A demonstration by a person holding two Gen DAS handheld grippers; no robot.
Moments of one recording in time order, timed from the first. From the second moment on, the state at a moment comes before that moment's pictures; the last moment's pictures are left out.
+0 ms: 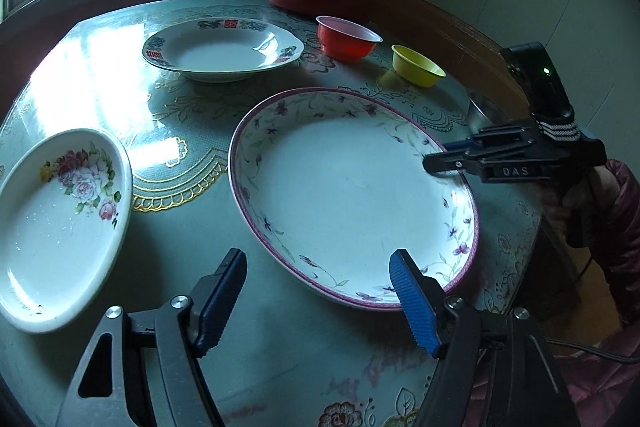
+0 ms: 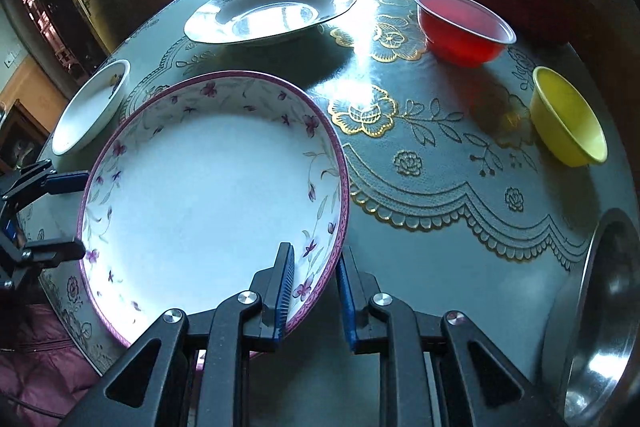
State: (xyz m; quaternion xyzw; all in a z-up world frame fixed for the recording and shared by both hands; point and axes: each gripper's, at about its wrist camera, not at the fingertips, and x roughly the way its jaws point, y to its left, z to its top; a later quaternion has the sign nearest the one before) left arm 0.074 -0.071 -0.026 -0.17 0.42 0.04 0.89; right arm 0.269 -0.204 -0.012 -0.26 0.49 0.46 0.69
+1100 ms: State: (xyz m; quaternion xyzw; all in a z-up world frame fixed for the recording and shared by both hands) left arm 0.064 -0.069 -0.033 -0.17 0.44 0.10 0.88; right arm 0.293 -0.184 -0.018 -0.13 0.49 0.50 0.70
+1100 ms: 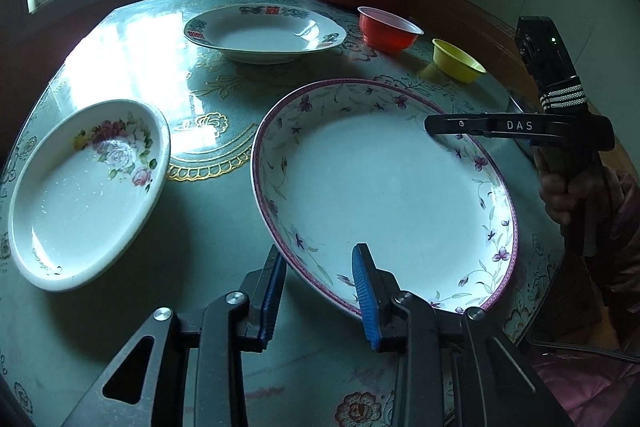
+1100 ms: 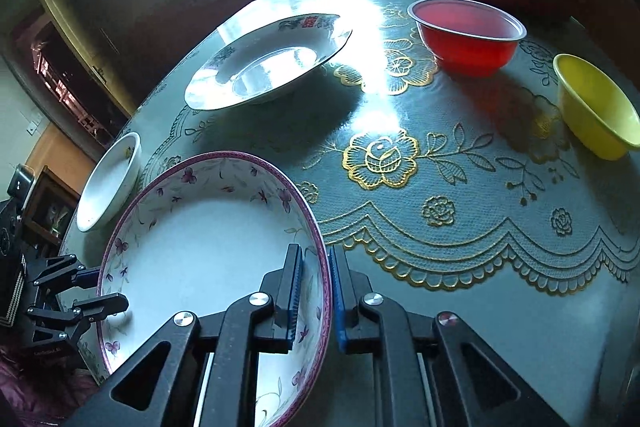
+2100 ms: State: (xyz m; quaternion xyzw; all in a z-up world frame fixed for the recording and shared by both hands) left arm 0.068 -0.056 -0.035 -0.14 0.43 0.09 0.89; right arm 0.261 -0.186 -0.011 -0.13 0.48 0.38 0.78
